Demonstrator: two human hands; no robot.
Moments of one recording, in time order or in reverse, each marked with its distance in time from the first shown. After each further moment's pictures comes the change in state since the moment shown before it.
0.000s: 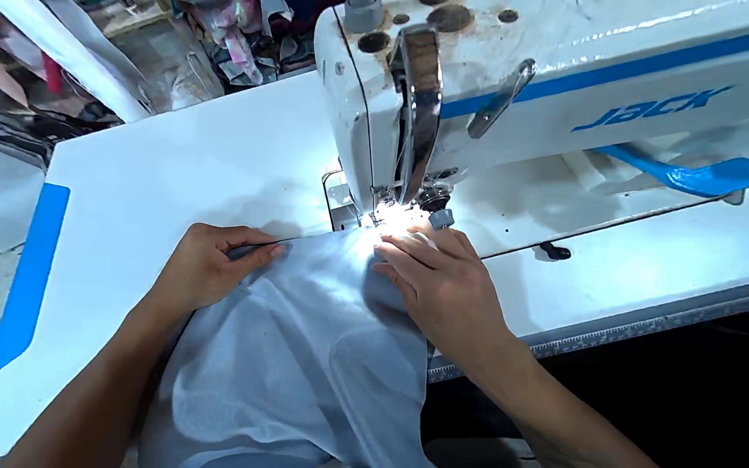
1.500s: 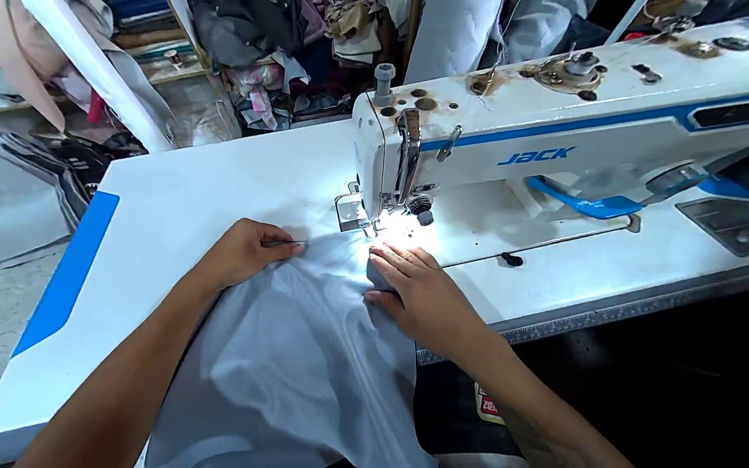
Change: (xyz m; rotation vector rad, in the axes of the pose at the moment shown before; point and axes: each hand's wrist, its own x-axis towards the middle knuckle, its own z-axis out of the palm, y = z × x) left_hand 0.012 0.003 -0.010 -0.094 -0.128 -0.184; right_hand -0.008 -0.006 -0.006 -0.006 -0.238 -0.083
